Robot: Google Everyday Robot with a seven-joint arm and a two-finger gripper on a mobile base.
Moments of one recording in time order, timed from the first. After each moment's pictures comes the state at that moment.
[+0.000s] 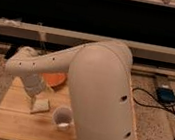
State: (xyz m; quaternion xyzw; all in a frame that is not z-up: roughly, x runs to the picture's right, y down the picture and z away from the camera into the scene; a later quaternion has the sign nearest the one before) arm -0.204 0.175 0.738 -0.32 0.19 0.26 0.89
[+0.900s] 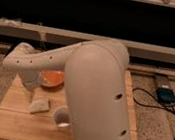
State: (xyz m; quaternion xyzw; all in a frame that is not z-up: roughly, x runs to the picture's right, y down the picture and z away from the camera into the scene) arm -0.233 0.132 0.766 -0.29 0.12 0.22 0.93
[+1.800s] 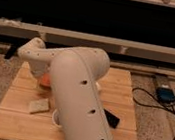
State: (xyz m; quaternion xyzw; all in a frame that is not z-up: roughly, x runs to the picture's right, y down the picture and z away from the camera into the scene) arm -0.260 0.103 0.887 -0.31 0.10 0.20 0.92
